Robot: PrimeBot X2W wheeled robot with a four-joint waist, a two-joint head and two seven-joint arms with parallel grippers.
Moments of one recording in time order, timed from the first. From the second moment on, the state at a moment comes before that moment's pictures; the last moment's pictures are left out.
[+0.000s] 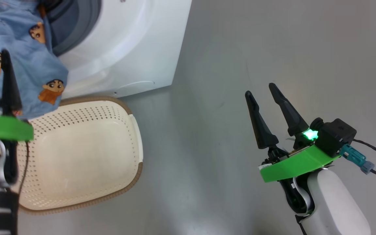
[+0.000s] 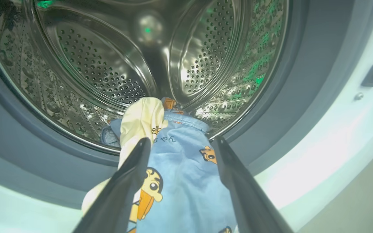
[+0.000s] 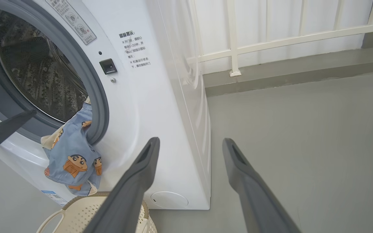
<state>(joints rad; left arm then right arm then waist) -0.60 0.27 0.02 0.38 -0.30 -0.13 -0.26 -0.38 -0.07 0.22 0.14 0.37 0.13 -0.26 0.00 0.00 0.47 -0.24</state>
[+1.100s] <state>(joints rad) -0.20 0.16 0.07 0.09 -0.32 -0.09 -0.26 -0.33 -0.11 0.18 0.13 0.37 0.13 -0.26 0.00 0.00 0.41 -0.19</state>
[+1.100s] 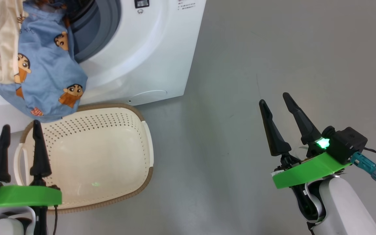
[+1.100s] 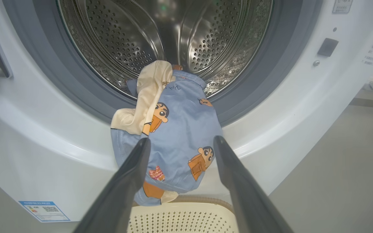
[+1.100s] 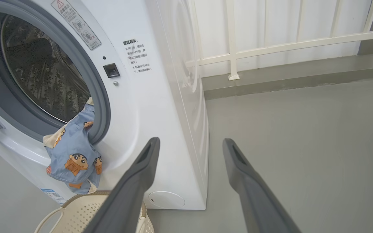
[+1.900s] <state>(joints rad) -0.58 0.29 -0.01 0.66 -0.41 -0.13 -0.18 -0.36 -0.08 0.19 0.11 0.37 0.13 -0.26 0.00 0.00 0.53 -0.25</state>
